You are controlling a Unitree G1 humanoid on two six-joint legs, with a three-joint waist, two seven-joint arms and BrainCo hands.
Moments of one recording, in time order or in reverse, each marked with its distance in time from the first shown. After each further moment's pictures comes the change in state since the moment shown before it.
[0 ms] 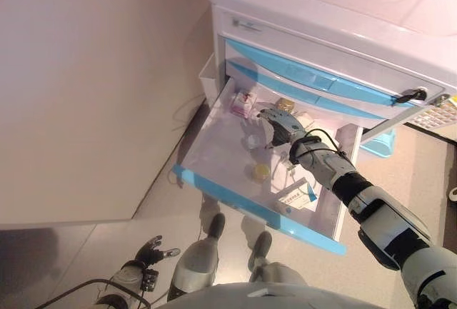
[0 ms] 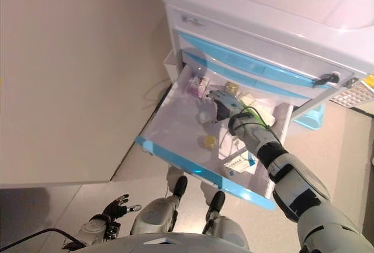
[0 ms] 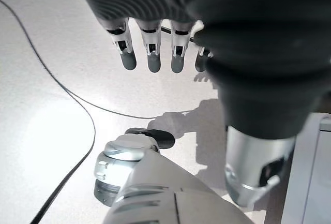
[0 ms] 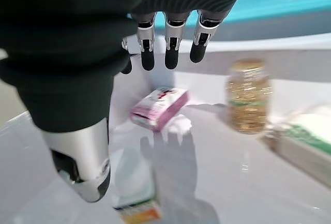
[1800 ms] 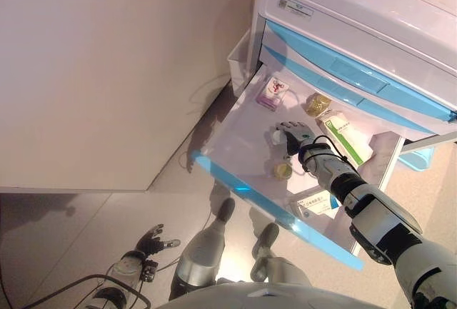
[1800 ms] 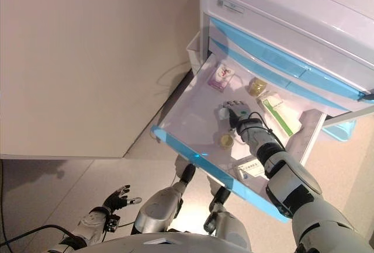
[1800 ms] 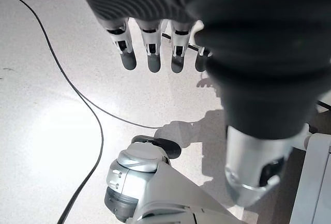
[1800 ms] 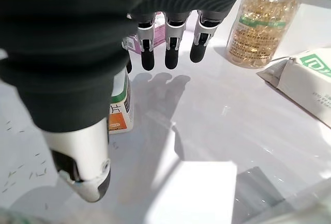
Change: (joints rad) left arm -0.015 0.030 -0.031 -0.043 -0.004 -0.031 -0.001; right arm -0.027 0.049 0.020 0.270 -0.120 0.109 0.000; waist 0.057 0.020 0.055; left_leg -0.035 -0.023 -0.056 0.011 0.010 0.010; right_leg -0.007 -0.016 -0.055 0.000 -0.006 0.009
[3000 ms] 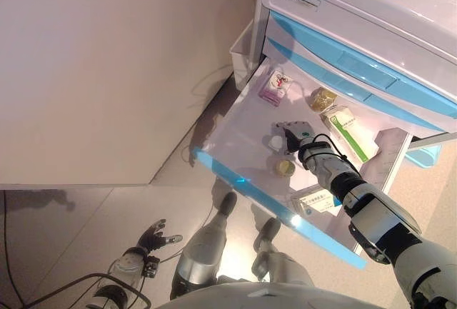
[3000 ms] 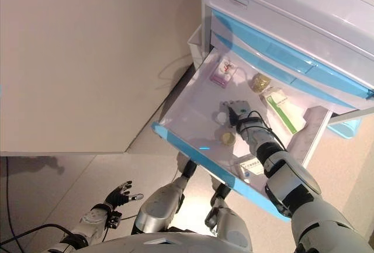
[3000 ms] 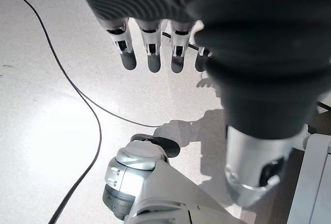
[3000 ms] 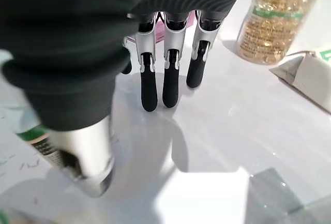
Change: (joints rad) left arm -0.003 0.000 -0.006 -0.026 -0.017 -0.001 0.000; right arm -0.004 0.007 -0.026 -0.001 -0.110 0.006 -0.032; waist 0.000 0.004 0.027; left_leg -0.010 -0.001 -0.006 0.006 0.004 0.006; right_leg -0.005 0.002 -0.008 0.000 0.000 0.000
